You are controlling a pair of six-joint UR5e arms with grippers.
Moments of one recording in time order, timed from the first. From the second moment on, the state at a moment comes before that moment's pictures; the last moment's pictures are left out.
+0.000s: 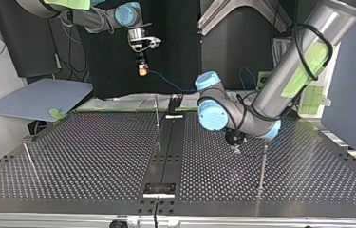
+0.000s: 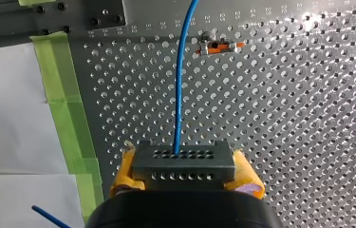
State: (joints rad) left arm -0.34 -2.06 -1.39 -3.04 -2.36 -1.01; right arm 2.15 -0.60 2.02 -1.41 1.62 1.69
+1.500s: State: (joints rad) left arm -0.40 -2.26 -1.39 -3.13 -2.43 -1.01; right arm 2.15 -0.60 2.02 -1.40 1.62 1.69
